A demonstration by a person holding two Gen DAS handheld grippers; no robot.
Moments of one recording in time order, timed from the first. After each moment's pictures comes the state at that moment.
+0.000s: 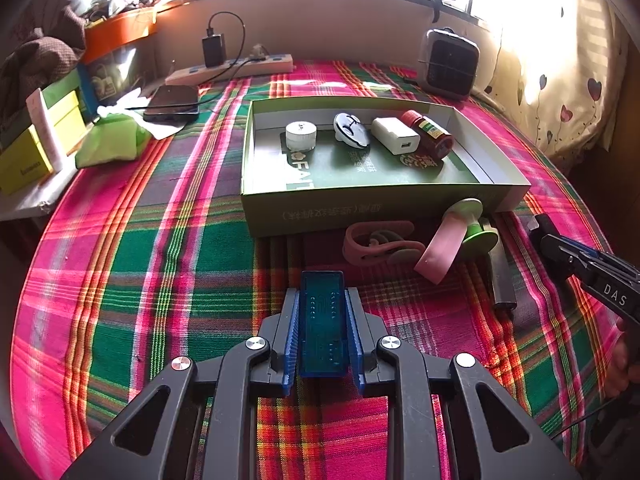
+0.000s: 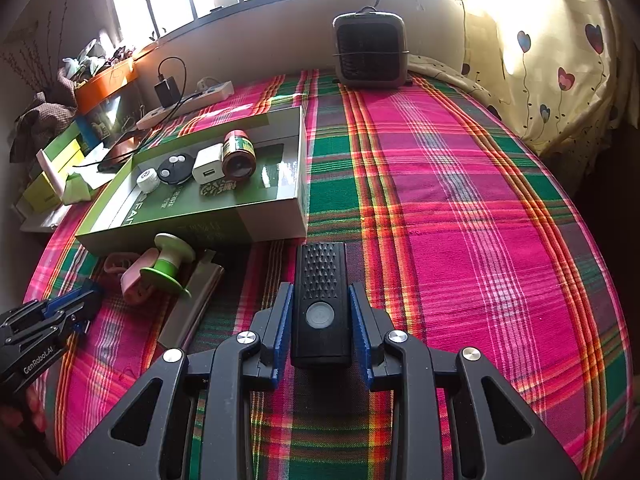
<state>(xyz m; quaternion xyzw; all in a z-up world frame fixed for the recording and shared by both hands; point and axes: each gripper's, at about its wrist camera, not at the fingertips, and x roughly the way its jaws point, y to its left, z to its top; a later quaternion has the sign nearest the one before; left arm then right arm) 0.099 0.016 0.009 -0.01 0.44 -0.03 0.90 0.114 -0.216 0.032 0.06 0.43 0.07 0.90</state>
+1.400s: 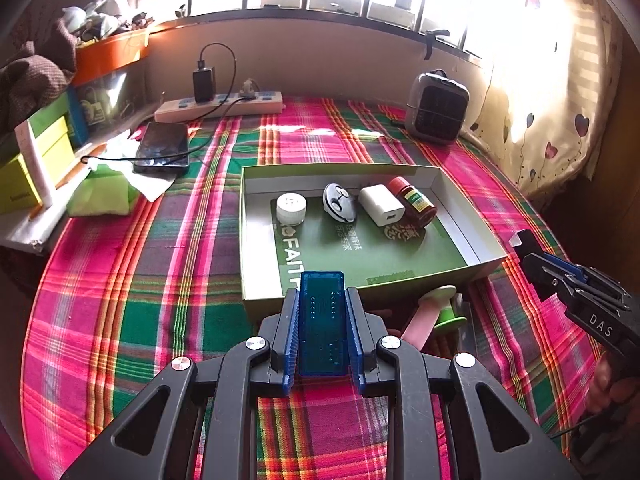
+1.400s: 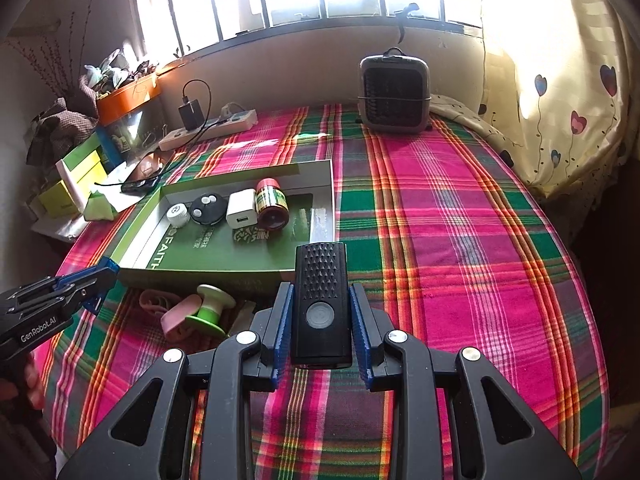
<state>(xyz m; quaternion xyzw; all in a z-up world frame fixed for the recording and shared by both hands) 0.128 0.027 0.053 -0.04 0.40 -0.06 0.91 0.125 -0.200 0.074 0.04 0.40 0.10 0.91</state>
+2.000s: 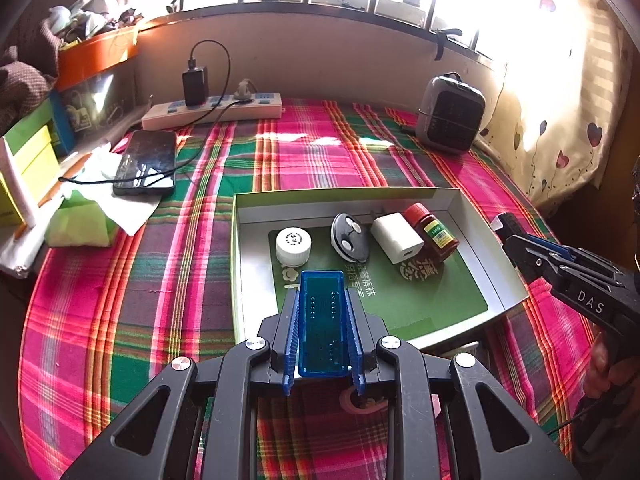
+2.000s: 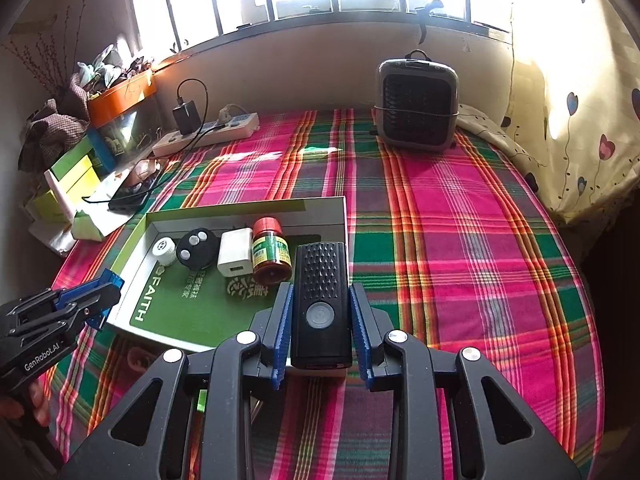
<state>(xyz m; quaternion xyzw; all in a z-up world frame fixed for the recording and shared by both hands) 0.181 0.031 0.050 -0.04 0.41 -0.06 0.91 0.192 -0.186 0.076 0.03 0.41 0.11 0.91</state>
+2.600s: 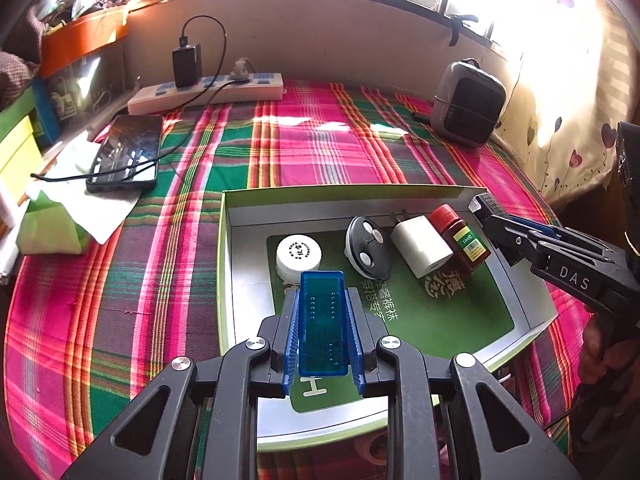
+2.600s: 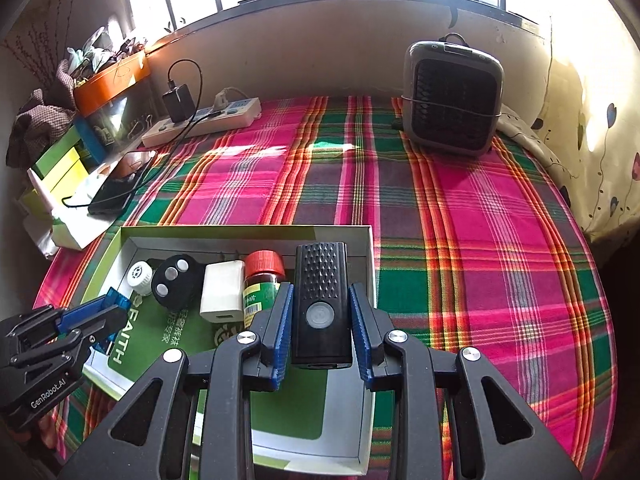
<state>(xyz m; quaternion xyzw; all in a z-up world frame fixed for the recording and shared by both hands) 0.219 0.034 0.026 -0.05 0.44 -0.06 0.90 0.253 -0.165 0.057 0.01 0.44 0.12 0.89</state>
